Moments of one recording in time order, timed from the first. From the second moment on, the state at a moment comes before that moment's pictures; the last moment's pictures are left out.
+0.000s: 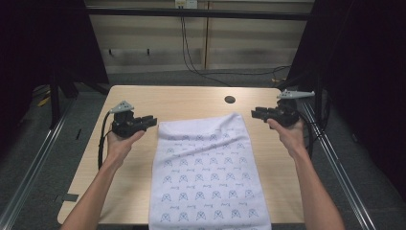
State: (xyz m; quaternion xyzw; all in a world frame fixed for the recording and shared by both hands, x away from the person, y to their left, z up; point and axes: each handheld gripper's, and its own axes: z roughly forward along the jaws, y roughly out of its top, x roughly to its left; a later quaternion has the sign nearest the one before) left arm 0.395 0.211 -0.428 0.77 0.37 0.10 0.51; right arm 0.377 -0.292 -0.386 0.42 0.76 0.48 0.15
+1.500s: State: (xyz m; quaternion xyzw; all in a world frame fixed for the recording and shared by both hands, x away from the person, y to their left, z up) left arm 0.284 0.189 -0.495 0.89 0.27 -0.03 0.37; right arm 0.269 -0.293 -0.494 0.43 0.82 0.36 0.07
